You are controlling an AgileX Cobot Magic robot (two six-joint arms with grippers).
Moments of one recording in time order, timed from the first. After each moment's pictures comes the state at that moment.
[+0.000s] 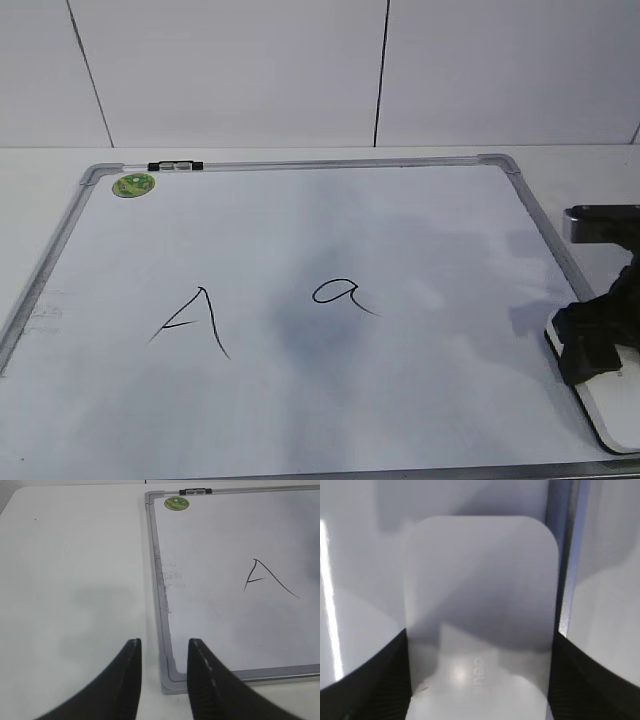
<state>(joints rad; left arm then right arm) 0.04 0.01 -0.51 -0.14 1.10 0.06 0.15 1.58 -0.82 0.03 0.79 0.02</state>
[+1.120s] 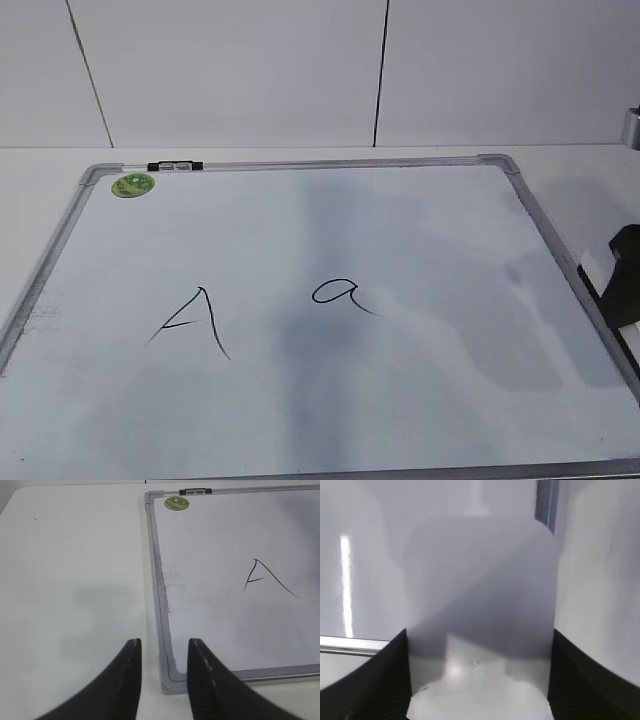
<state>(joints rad) 0.04 0.01 -0.51 -0.14 1.10 0.06 0.15 1.33 -0.98 0.07 1.11 0.00</state>
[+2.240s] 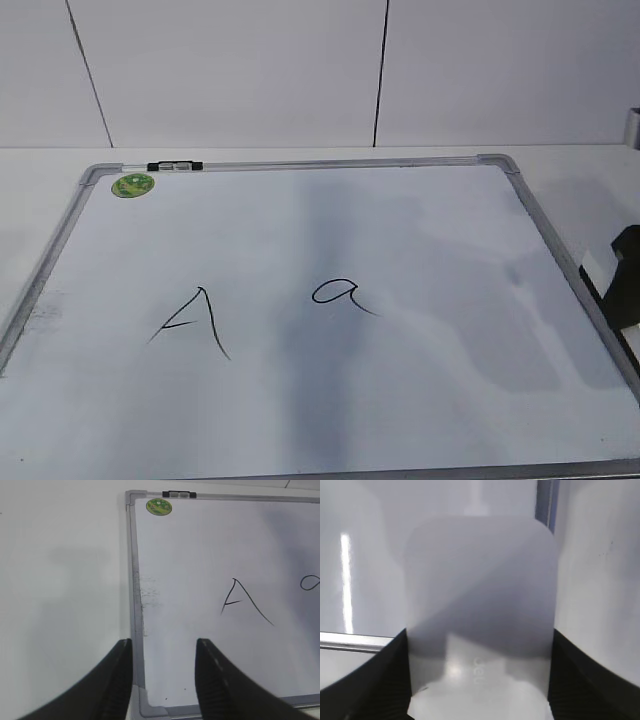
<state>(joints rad) 0.04 0.48 -0.63 -0.26 0.92 0.06 0.15 1.32 -0.98 0.07 1.12 0.00</state>
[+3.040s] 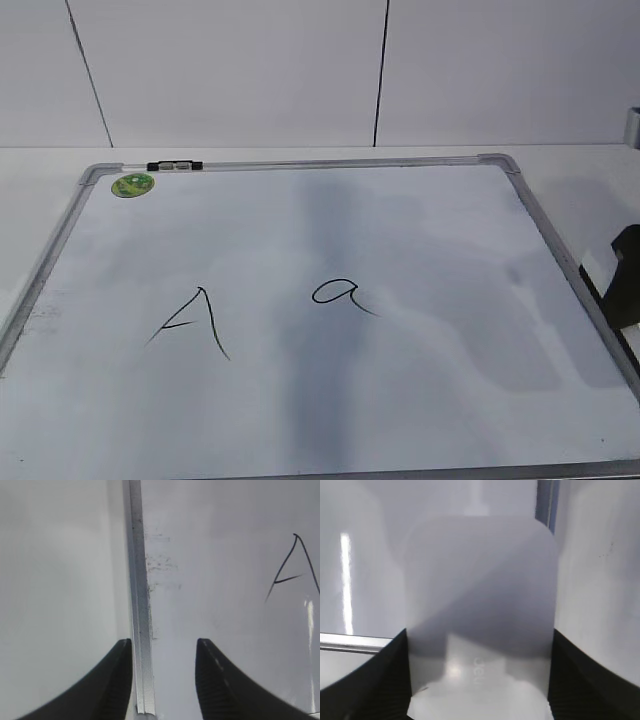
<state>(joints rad) 0.04 1.36 -0.90 -0.28 0.88 0.17 0.15 1.32 -0.98 0.07 1.12 0.00</state>
